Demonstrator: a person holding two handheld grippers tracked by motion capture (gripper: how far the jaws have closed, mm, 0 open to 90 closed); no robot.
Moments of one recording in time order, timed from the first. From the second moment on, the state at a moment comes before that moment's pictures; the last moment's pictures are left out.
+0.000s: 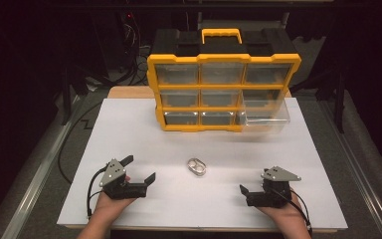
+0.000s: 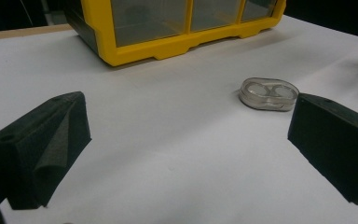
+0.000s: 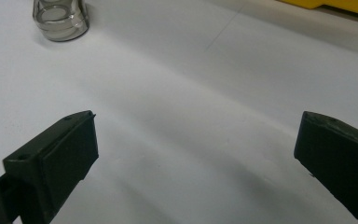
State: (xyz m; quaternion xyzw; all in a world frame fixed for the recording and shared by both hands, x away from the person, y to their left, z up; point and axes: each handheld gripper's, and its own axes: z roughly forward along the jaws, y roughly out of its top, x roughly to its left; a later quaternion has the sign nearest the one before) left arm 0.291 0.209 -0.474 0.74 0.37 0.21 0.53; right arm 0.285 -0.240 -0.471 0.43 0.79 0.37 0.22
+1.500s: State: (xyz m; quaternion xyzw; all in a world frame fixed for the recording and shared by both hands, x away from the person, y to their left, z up) left arm 0.291 0.210 -0.474 0.73 0.37 0.21 0.53; right arm 0.326 -0.142 -0.469 0.34 0.84 0.39 0.16
